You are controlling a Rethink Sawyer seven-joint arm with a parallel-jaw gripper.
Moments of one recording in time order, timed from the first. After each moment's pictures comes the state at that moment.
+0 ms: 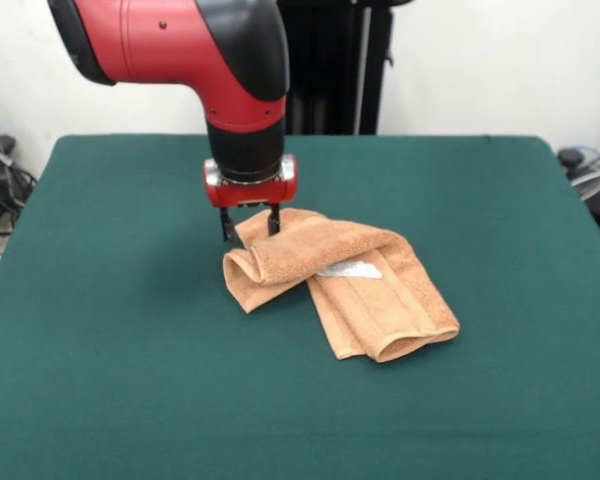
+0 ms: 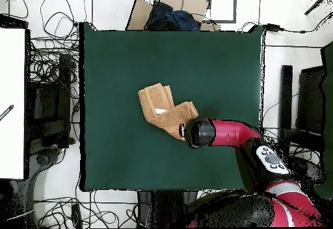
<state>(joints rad) -0.61 -0.45 0.24 1.71 -0.49 0.48 1.57</state>
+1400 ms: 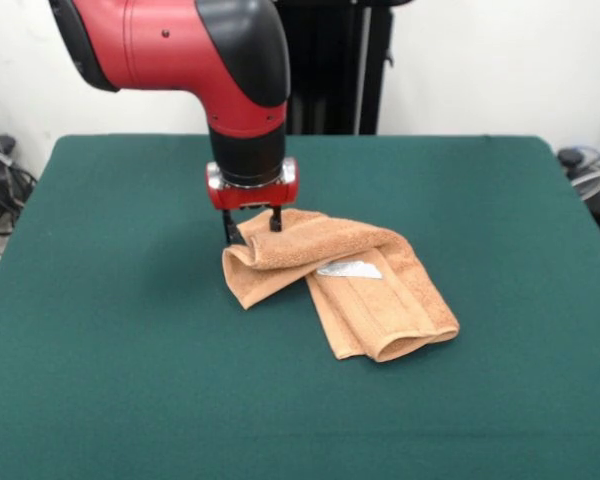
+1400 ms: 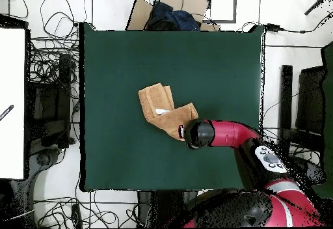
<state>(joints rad) -0.60 -0.43 0.23 1.70 -0.49 0.48 1.57</state>
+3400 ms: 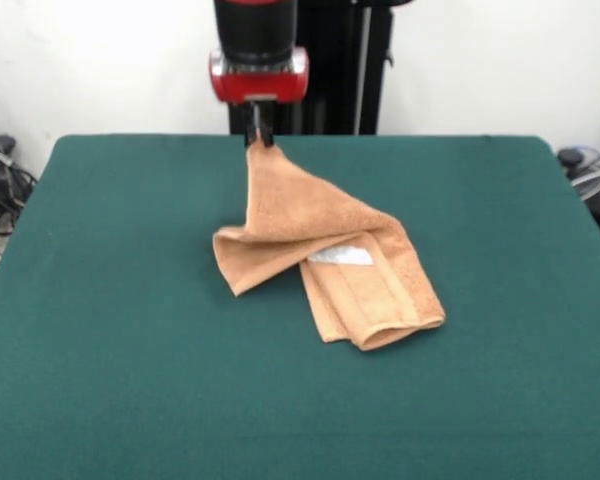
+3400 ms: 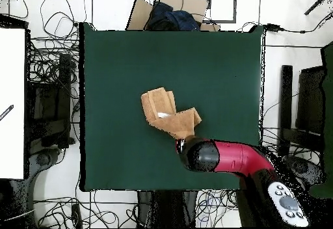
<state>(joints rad) -0.63 -0.79 0.24 2.01 -0.39 0.47 1.57</state>
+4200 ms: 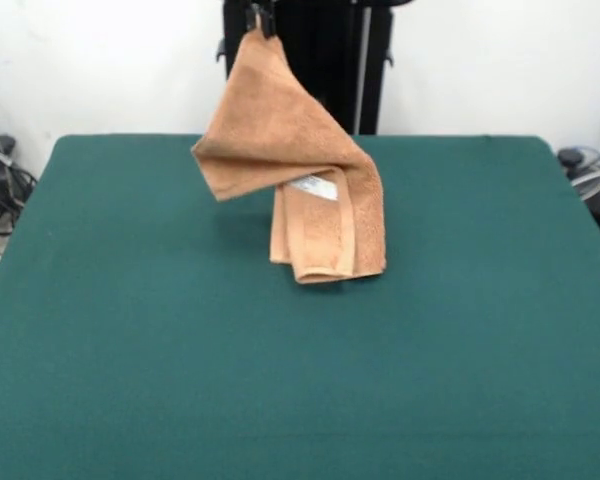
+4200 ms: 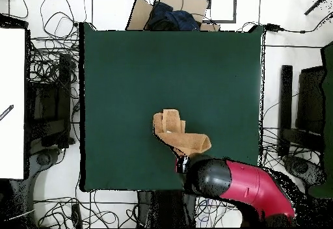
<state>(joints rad) -0.66 -1.11 0.24 2.16 -0.23 0.71 1.57</state>
